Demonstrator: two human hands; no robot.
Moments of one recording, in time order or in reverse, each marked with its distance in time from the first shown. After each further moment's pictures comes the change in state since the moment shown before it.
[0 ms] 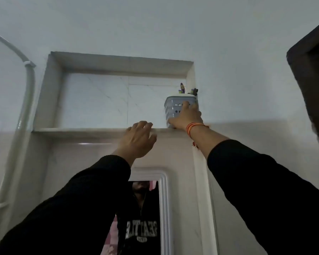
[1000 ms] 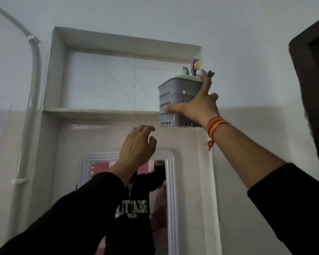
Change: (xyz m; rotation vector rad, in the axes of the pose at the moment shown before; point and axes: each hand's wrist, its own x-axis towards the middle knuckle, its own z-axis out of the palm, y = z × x) left_hand -0.095 -0.020 0.002 -0.326 0.108 -0.015; right_hand -0.121 -0.042 -0.058 0.393 0.040 0.060
